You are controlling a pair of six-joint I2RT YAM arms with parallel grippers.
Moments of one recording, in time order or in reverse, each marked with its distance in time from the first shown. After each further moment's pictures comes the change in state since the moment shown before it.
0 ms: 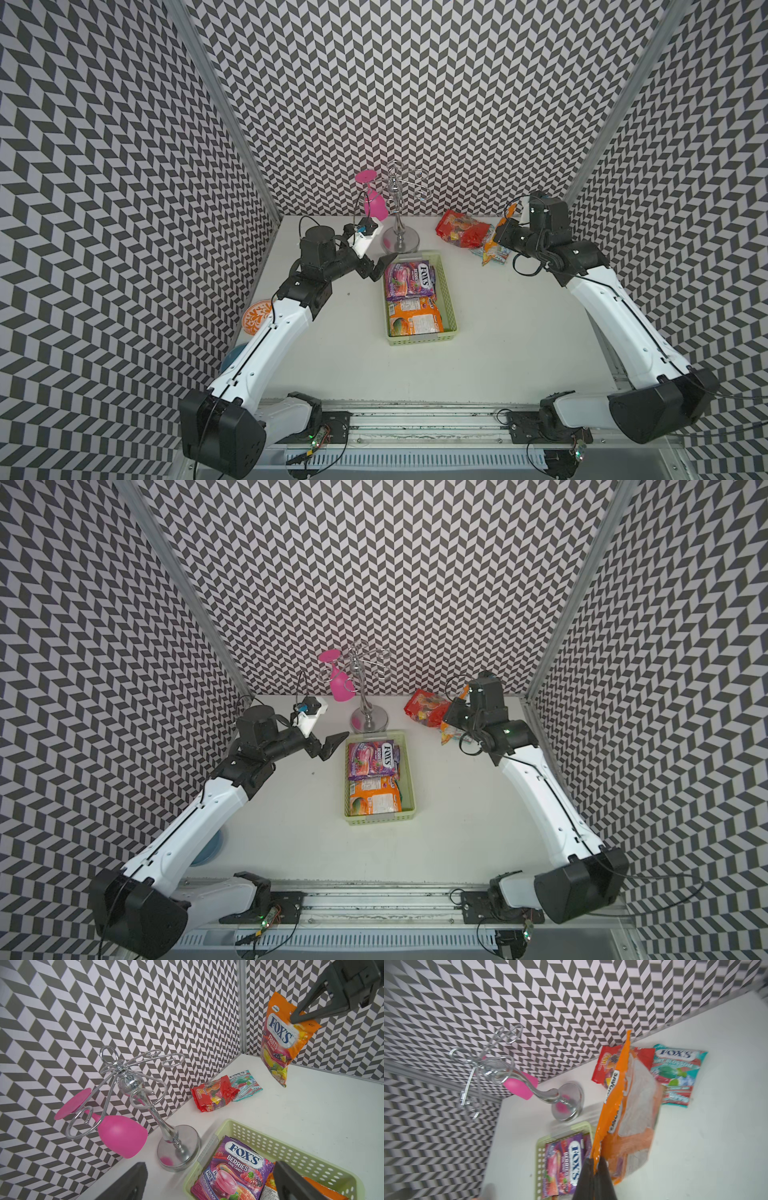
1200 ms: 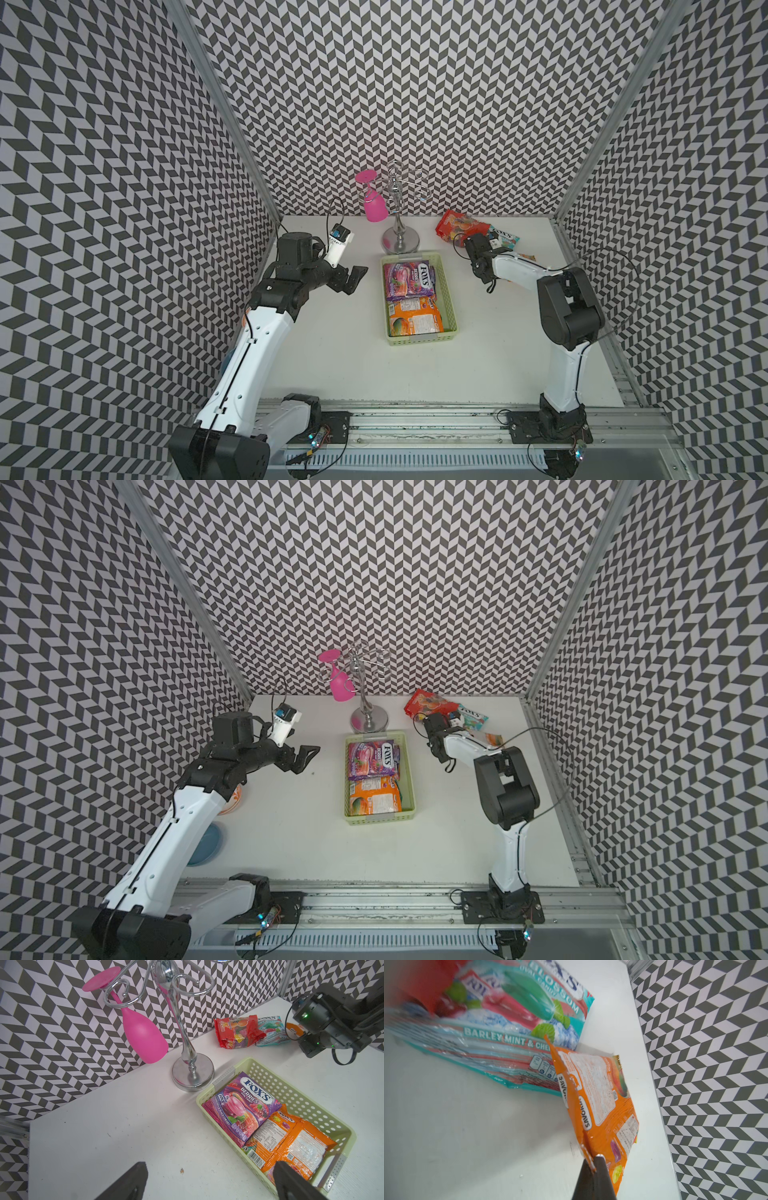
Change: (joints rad) left arm 0.192 -0.107 0.064 -0.498 -0.085 -0.038; right arm 0.058 0.597 -0.080 0.025 0.905 -0.372
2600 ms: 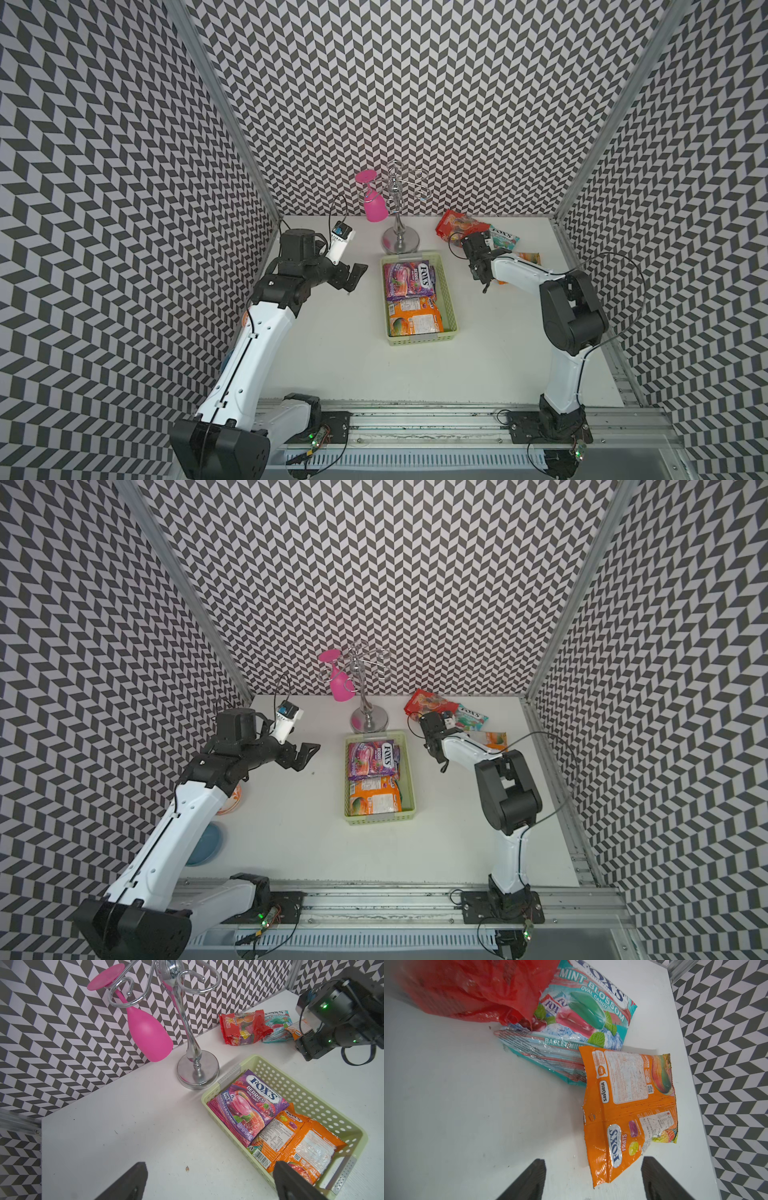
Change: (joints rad) left arm -0.022 0.032 0.038 -0.026 -0.043 0.008; right arm 0.035 0.026 0.008 0.052 -0.148 -0.001
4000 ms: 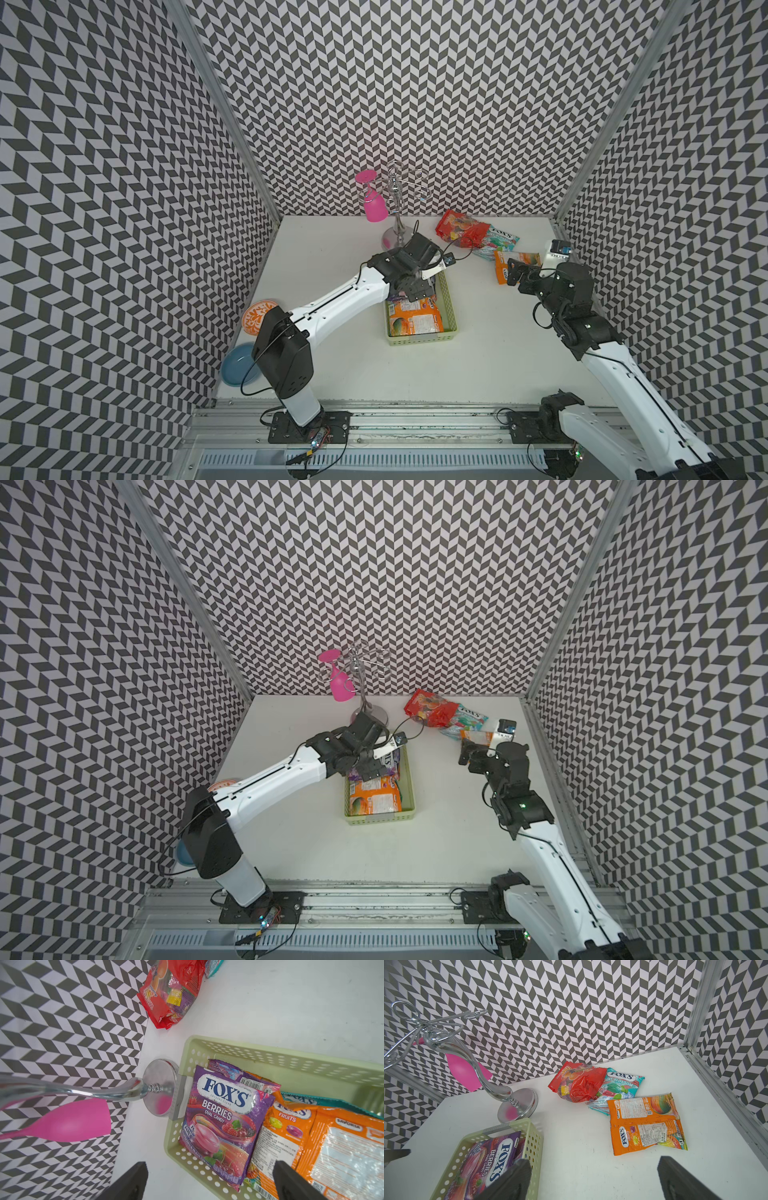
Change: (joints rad) left arm -0.601 0.533 0.336 -0.098 -0.615 0.255; right arm -0.197 -1.086 -0.636 0.350 -0.599 -0.005
